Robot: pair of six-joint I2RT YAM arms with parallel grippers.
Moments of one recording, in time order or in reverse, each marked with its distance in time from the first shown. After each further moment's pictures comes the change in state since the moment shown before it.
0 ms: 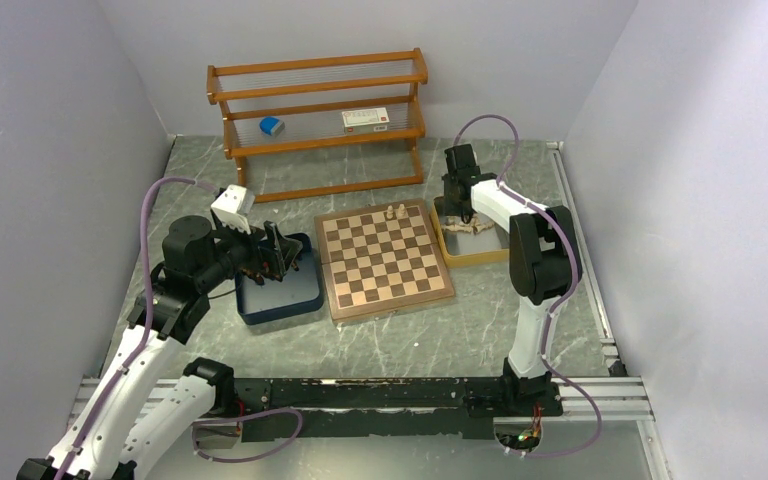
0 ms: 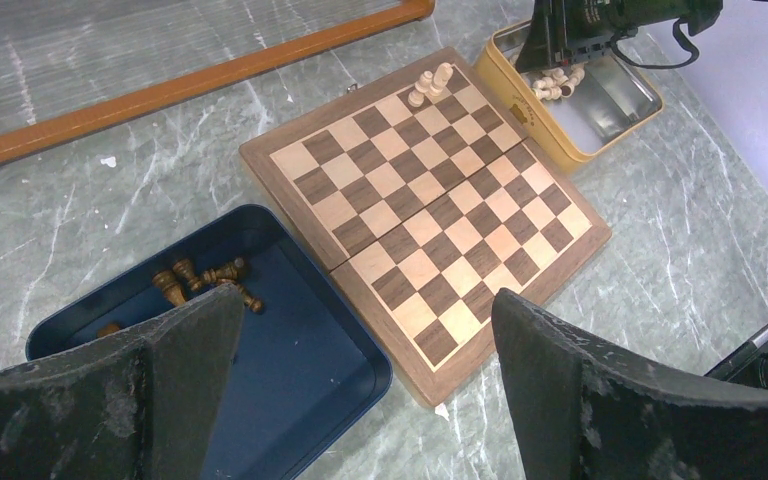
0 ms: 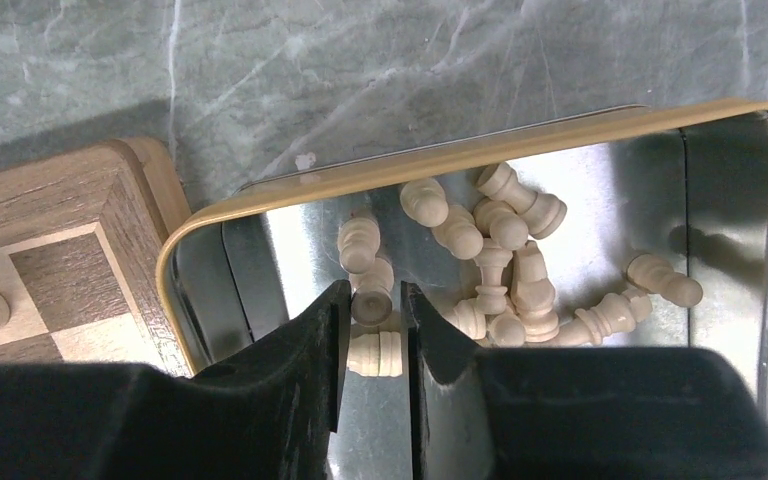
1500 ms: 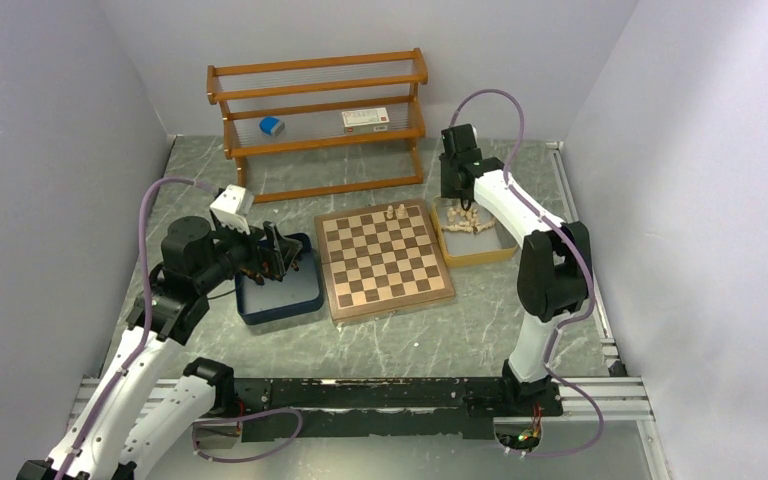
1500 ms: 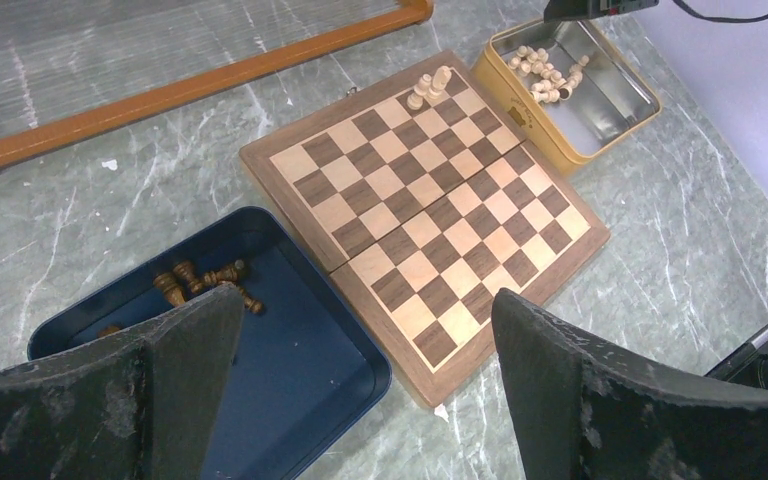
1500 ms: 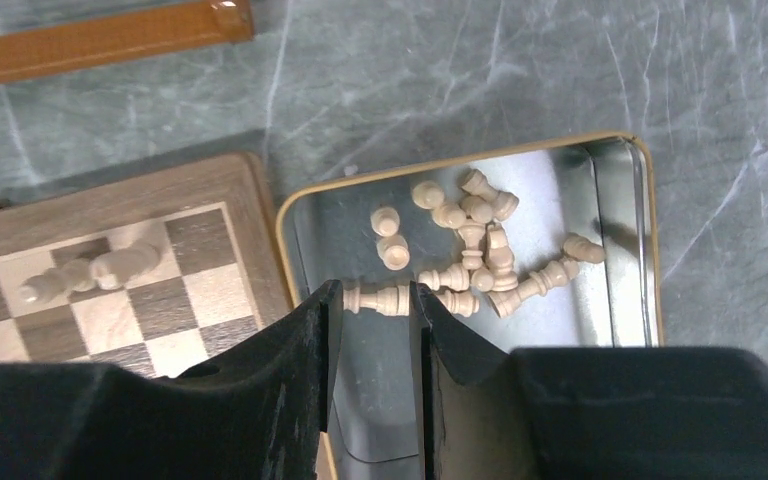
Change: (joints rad) left arm 0.000 -0.004 0.002 0.000 0.000 0.000; right arm 0.076 -0.143 0.114 -0.141 0.074 -0.008
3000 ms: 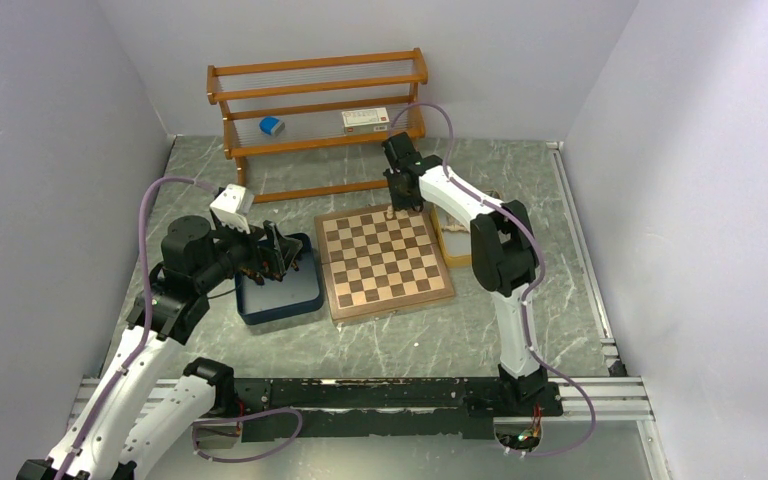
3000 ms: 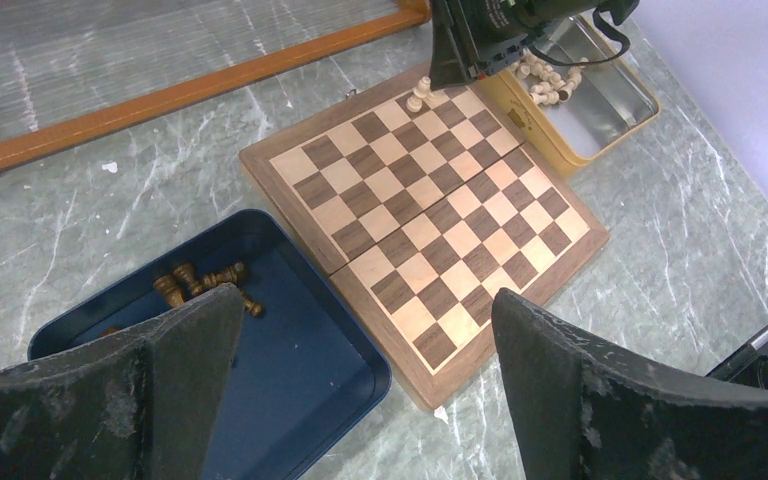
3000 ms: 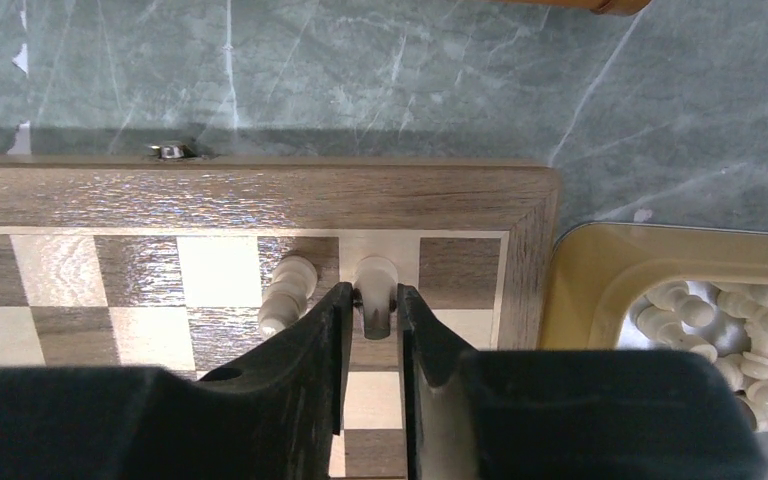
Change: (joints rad) left arm 0.000 0.002 0.002 0.004 0.001 0.000; right arm 0.176 0.333 0.282 -0.114 -0.110 0.004
